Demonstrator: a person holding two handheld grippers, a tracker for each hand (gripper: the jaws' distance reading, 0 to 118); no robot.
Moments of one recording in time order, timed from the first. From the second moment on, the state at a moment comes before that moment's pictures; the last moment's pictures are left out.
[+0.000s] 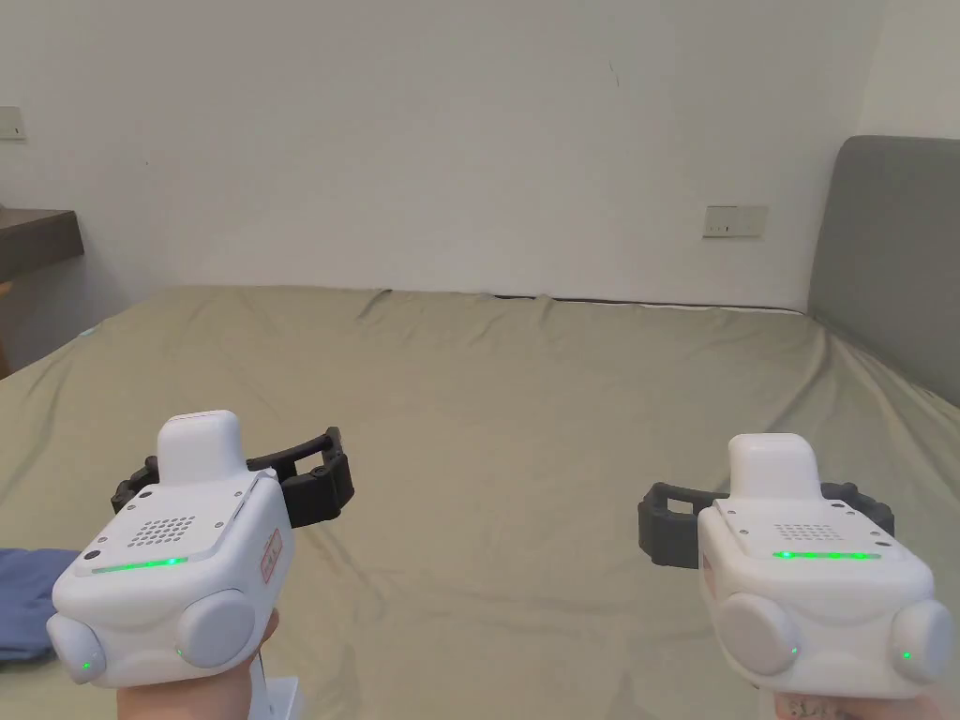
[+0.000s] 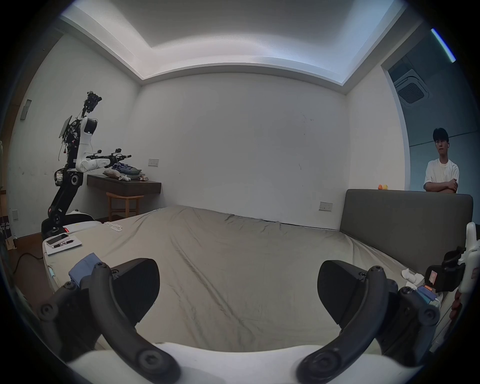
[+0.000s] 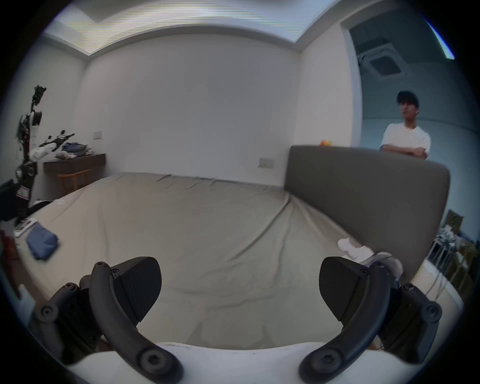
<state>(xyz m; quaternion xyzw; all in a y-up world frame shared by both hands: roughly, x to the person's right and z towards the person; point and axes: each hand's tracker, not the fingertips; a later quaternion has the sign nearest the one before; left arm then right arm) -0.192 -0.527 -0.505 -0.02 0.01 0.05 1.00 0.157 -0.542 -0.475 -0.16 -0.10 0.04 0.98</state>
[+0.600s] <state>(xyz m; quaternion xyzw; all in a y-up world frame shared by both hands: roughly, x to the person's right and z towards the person) -0.194 -0.526 -0.505 -0.02 0.01 0.06 1.00 0.163 -0.525 -0.473 -0.20 -0.03 -0.03 0.98</state>
